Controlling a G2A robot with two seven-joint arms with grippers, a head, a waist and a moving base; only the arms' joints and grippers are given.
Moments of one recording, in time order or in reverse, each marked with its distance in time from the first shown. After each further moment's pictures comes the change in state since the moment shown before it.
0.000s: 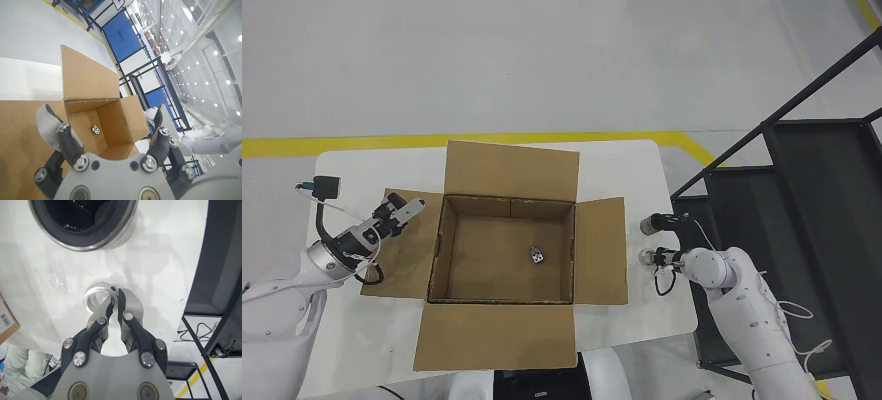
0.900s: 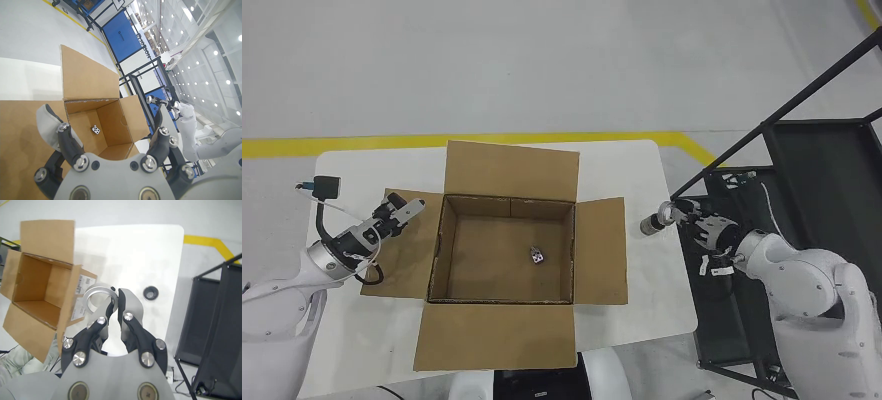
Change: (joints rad) left arm 0.000 0.000 0.000 0.000 0.000 0.000 0.000; right arm -0.262 0.044 0.355 -0.806 0.284 -0.095 0.053
